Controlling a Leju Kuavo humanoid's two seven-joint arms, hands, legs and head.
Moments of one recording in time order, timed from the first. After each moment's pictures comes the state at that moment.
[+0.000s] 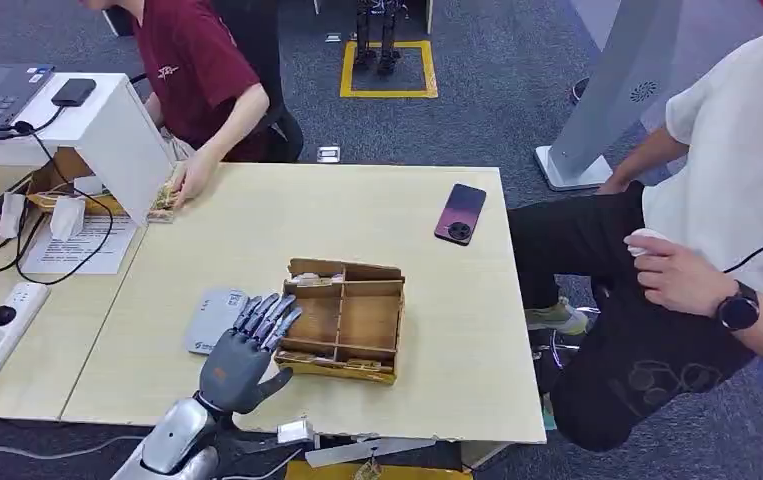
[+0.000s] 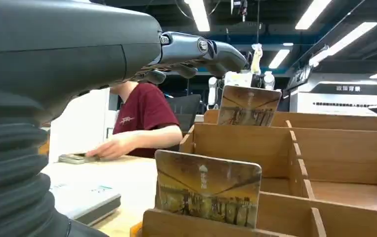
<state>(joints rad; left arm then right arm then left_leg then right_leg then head) -0.16 0.12 -0.50 -1.14 -1.19 0.69 -0.38 -0.05 -0.08 1.19 -0.13 -0.42 -0.09 -0.11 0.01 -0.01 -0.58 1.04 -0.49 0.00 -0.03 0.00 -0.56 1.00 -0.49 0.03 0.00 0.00</state>
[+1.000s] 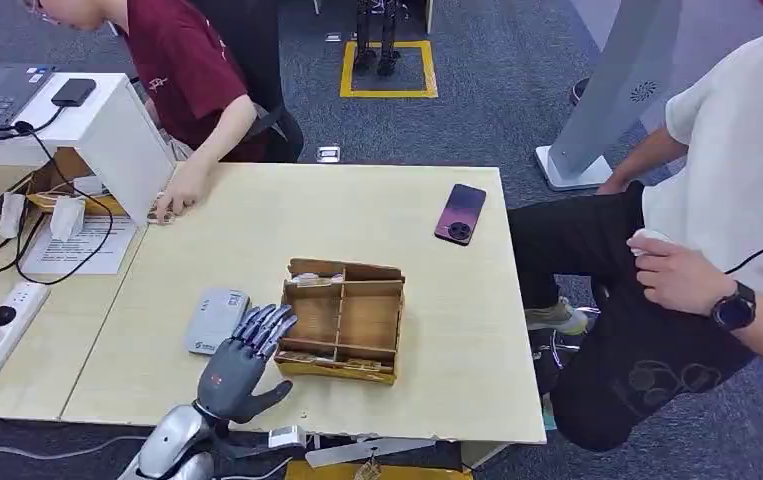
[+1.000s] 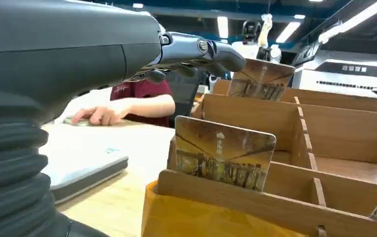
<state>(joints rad) -0.15 0.15 -0.52 -1.11 -1.02 0.62 -0.44 -0.05 -0.08 1.20 -0.13 -0.42 -0.09 -0.11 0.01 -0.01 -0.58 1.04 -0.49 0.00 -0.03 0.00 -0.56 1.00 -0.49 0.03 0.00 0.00</state>
